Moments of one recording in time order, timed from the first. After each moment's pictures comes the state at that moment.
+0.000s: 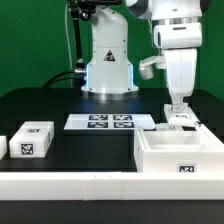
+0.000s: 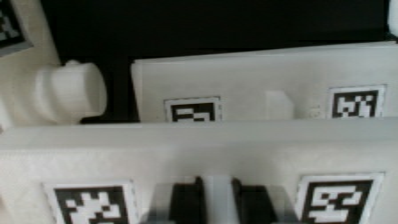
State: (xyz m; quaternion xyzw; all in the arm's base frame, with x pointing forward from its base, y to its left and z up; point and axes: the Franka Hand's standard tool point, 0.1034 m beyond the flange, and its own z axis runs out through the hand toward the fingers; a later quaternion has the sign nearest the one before) arm 0.457 0.125 0.062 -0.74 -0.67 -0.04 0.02
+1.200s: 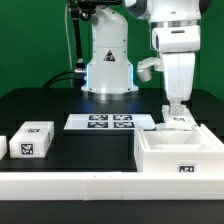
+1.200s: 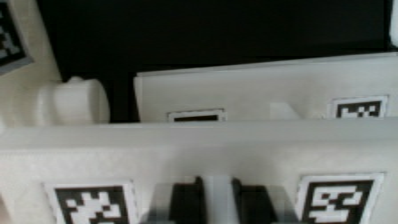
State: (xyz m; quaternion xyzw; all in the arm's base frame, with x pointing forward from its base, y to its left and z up) arm 0.459 0.123 0.059 -0.74 -0.67 -0.02 0.02
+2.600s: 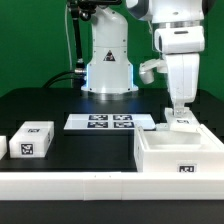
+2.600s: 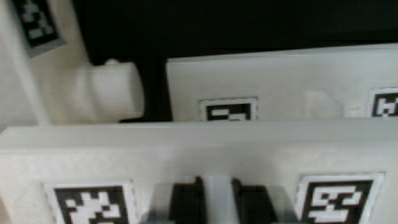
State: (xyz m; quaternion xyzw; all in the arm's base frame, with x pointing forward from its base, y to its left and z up) arm 0.477 0.125 0.058 -0.74 -0.67 -0.03 0.02
